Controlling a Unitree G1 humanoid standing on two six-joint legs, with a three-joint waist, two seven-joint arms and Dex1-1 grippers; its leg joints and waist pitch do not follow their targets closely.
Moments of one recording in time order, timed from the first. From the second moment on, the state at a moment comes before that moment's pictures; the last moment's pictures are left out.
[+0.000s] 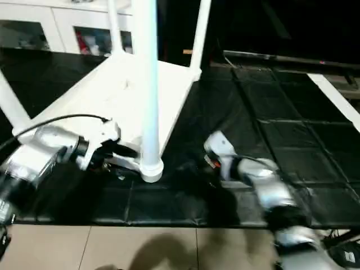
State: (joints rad) left arm -0.75 0.57 -0.42 0.62 -0.04 0.17 -1.27; right arm -0.47 -0.44 0.17 0.60 0.09 -0.03 1.02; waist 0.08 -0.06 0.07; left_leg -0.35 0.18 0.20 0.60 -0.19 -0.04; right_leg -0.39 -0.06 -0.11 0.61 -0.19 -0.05
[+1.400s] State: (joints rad) left arm -1.00 0.41 -0.49 1.15 0.18 -0.21 -1.37; right arm -0.37 -0.52 0.22 0.28 0.17 0.19 1.22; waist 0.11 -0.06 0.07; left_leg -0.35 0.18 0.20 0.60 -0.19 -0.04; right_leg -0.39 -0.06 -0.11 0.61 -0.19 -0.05
